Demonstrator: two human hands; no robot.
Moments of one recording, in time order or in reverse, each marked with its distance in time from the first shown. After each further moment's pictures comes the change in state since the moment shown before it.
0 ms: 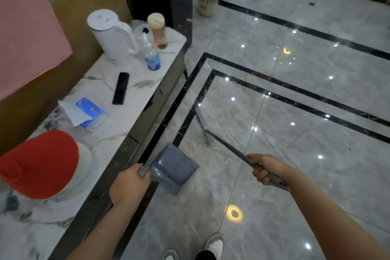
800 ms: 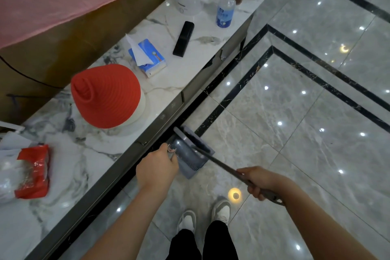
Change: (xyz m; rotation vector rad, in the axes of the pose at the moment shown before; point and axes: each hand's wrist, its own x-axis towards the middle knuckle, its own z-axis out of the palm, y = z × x) left_hand -0.015 -0.139 -0.002 0.184 0.109 -0.009; right_hand 0.069 0.083 0.192 -0.650 -0.172 0.128
